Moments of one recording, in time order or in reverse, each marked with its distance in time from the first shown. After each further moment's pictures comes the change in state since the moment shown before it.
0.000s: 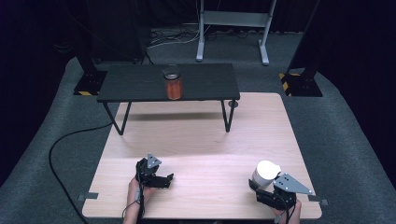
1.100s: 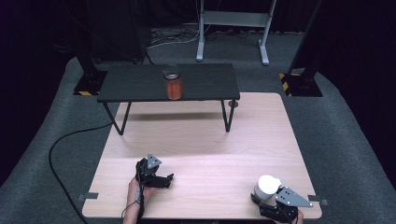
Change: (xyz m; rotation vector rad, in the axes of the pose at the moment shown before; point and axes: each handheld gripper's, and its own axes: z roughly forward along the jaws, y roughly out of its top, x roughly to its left) left arm -0.001 0.000 0.000 0.001 0.006 0.004; right arm -0.013 -0.050 -0.006 0.027 0.065 -0.030
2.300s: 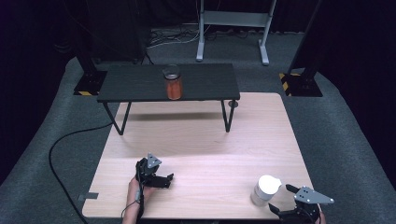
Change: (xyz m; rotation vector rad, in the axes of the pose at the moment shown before) left arm 0.001 0.001 0.001 0.001 -0.003 0.001; right arm -0.046 0.020 -0.037 0.133 0.059 -0.001
